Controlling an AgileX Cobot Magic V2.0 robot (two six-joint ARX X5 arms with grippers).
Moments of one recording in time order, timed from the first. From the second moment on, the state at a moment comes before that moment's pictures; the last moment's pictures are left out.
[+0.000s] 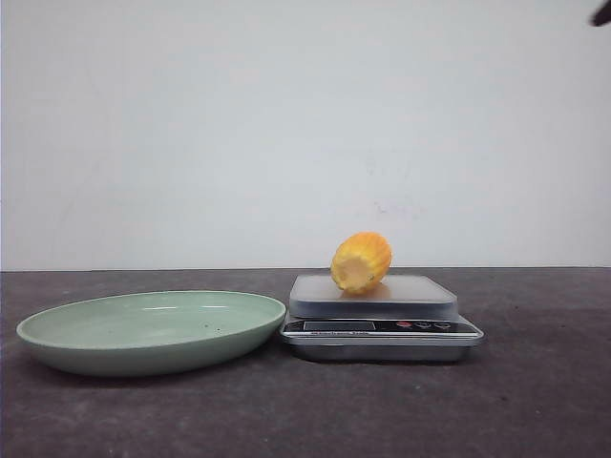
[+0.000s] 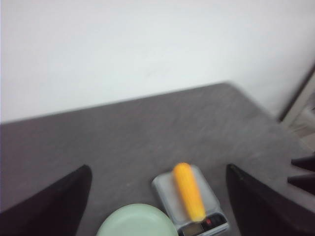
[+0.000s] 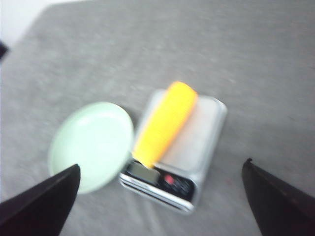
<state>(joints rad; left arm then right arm) -0.67 1.26 2.40 -1.43 -0.19 -0.18 0.23 0.89 1.04 -0.66 -0.42 0.27</state>
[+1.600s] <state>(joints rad) -0.67 0.65 1.75 -1.43 -0.37 -0.13 0.57 1.83 1.35 -0.74 -0.04 0.61</state>
